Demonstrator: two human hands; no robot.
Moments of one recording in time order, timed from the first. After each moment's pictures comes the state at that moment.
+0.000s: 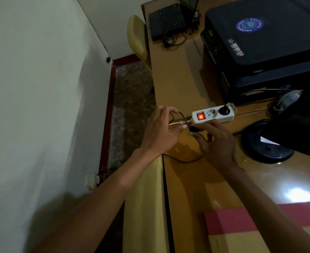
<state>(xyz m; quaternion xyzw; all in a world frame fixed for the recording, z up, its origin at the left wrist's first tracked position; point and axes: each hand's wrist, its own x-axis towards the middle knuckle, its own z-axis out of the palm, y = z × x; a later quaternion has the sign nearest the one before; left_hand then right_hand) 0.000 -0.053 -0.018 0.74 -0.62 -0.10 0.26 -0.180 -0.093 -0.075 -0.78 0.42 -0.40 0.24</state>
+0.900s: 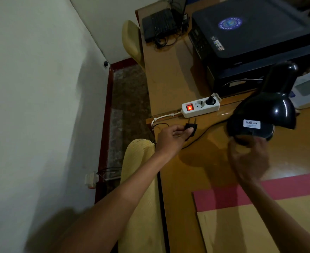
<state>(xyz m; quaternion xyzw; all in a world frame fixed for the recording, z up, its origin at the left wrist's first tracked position) -0.077 -0.014 -0.045 0.74 -0.40 -0.39 0.37 -0.289 -0.044 -0.124 -0.59 0.66 -0.41 0.20</state>
